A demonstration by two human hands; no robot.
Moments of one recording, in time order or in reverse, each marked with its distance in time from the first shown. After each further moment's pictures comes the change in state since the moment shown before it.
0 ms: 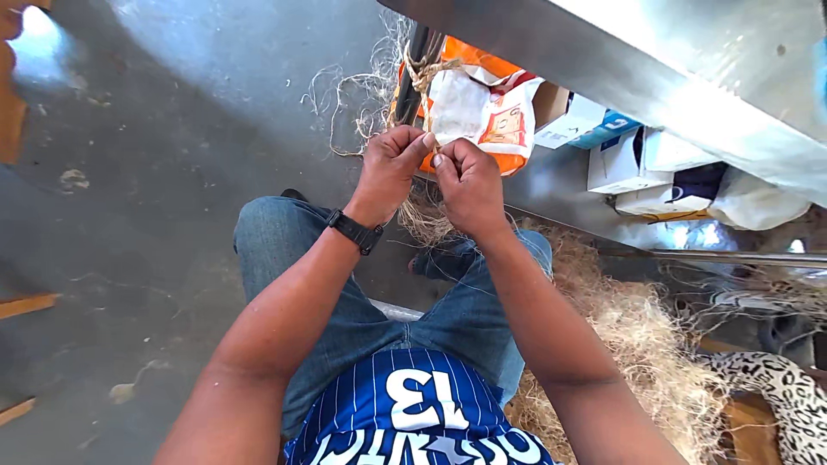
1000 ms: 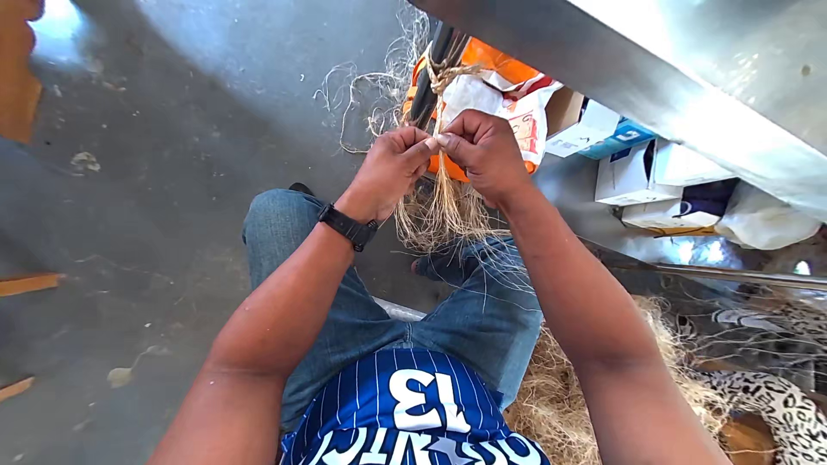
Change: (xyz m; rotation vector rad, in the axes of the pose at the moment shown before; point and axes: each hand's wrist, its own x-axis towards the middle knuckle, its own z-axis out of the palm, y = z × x) left_hand -0.005 0.020 -0.016 -0.008 -0.076 -0.236; right_hand 0.052 0.013 -0.012 0.372 -0.281 -0.030
